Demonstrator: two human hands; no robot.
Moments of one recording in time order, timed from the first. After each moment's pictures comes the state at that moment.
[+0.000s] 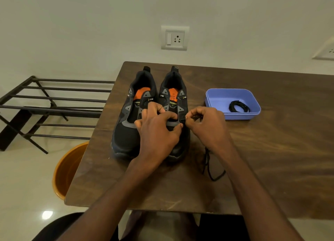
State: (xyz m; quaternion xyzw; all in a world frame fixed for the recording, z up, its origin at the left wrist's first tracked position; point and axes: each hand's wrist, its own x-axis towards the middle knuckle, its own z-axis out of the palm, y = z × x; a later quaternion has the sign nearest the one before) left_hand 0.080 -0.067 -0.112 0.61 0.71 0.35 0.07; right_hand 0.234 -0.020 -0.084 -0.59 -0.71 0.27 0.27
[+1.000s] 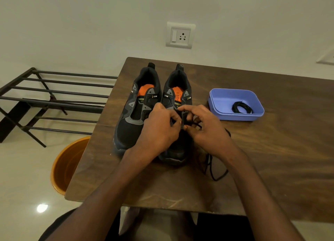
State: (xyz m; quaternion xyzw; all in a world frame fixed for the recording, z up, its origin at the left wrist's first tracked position) left_hand 0.066 -0.064 -0.086 0.65 0.67 0.28 0.22; right_hand 0.235 -0.027 -0.093 -0.46 -0.79 0.31 0.26
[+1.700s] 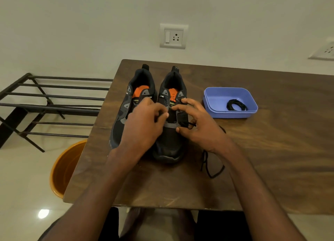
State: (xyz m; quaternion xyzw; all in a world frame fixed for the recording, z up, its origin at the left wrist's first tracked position) left_hand 0.045 -0.064 -0.084 0.66 0.67 0.32 0.11; right_hand 0.243 -0.020 -0.089 -0.45 -0.78 0.37 0.23
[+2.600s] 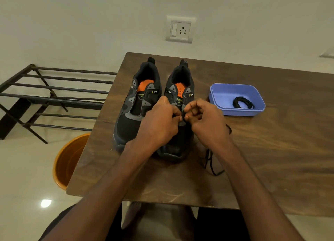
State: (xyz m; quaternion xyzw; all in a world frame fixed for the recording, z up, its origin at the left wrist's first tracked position) left_hand 0.066 -0.058 -0.087 0.68 0.67 0.25 0.19; right_hand 0.223 -0.030 -0.091 -0.54 -0.70 0.35 0.31
